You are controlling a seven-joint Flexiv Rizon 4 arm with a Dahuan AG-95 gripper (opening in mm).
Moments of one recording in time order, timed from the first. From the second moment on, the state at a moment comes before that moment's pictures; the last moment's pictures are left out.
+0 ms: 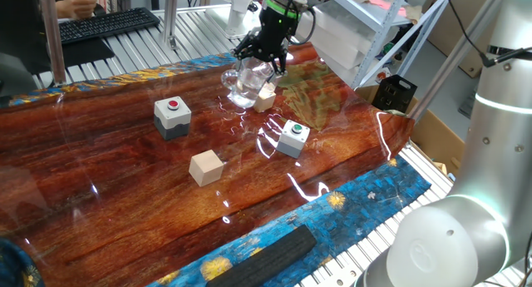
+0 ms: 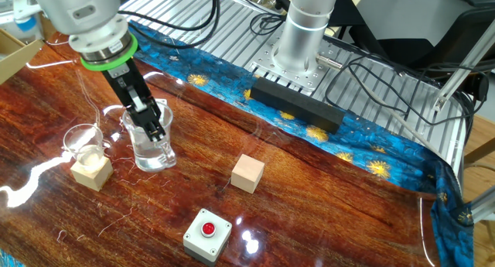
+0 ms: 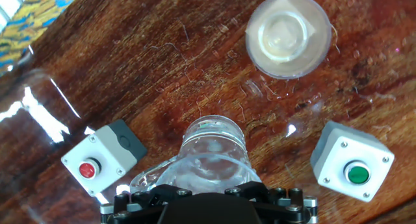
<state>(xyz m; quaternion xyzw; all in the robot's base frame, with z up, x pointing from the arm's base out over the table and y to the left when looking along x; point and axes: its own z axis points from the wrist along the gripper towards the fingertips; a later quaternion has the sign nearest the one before) 0.609 -0.083 0.193 -0.27 -0.95 -0.12 0.08</state>
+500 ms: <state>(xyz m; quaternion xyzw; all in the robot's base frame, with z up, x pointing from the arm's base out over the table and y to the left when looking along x) 0.601 -0.077 0.189 -0.20 -0.97 -0.10 0.06</state>
